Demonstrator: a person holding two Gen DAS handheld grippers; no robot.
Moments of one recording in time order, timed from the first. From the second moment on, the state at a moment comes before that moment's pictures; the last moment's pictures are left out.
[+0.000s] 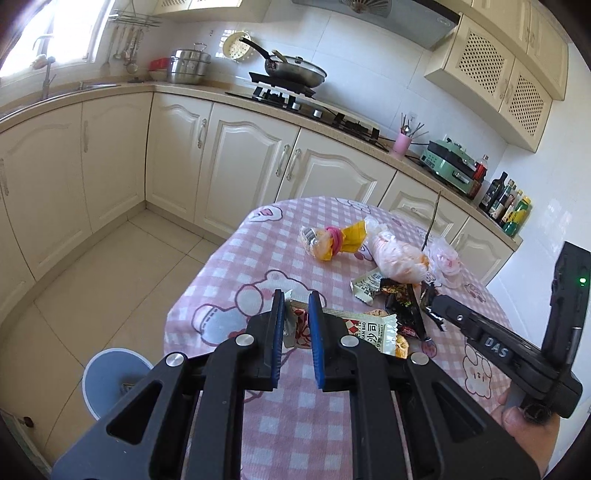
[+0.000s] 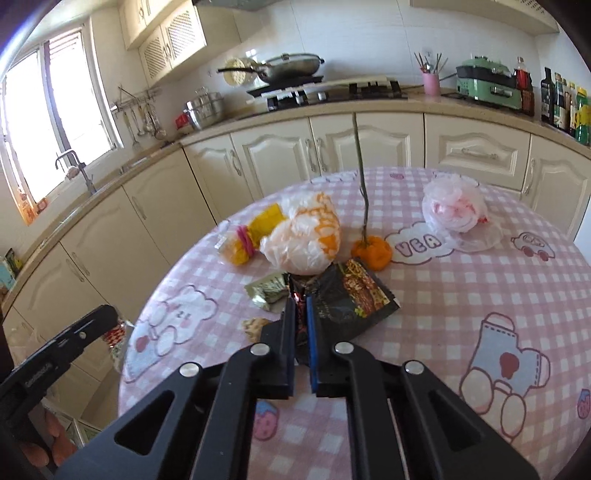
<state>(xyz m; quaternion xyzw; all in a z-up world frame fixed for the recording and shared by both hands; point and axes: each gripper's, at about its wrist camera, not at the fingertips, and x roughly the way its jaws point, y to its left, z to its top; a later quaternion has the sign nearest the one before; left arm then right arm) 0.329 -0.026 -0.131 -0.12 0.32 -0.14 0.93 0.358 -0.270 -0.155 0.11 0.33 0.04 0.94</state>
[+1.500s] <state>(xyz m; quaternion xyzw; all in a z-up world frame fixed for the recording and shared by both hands) 0.332 0.229 -0.237 -0.17 0.39 0.12 0.90 0.433 0.098 -0.255 0.00 0.43 0.32 0.85</state>
